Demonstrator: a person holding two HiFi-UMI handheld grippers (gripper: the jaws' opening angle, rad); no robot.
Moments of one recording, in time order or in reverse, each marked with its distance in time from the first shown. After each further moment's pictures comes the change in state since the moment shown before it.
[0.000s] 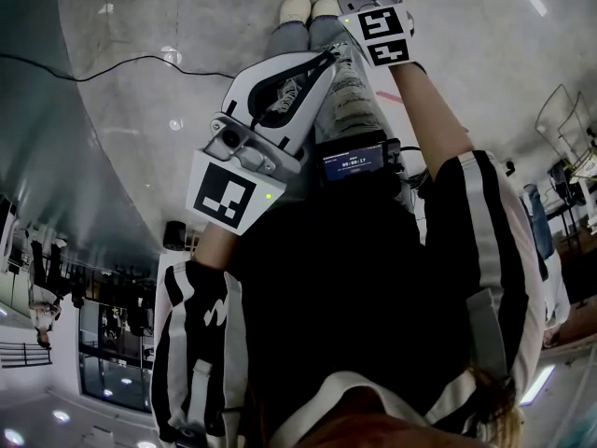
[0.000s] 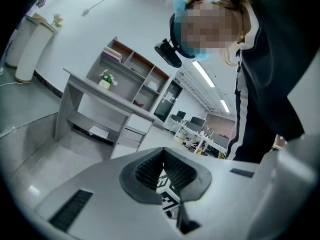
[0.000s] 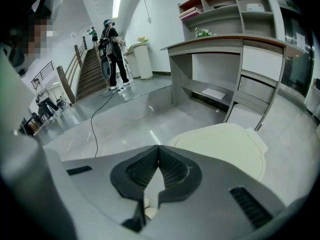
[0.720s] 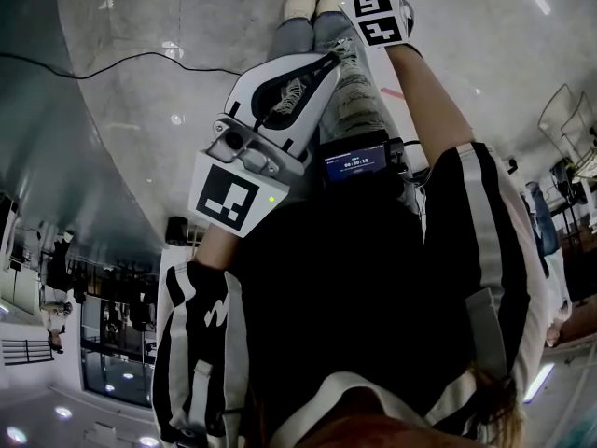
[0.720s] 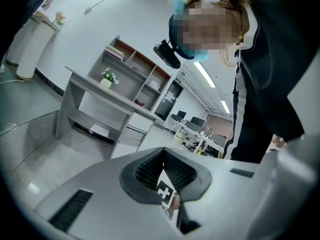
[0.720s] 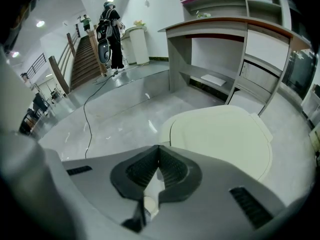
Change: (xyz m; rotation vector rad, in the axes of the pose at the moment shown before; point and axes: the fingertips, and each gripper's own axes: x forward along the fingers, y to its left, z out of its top) left arm 0.001 -0.001 -0.004 -0.014 0.006 -0.003; right arm 0.033 -0.019 -0.047 -0.002 0.147 -0.050
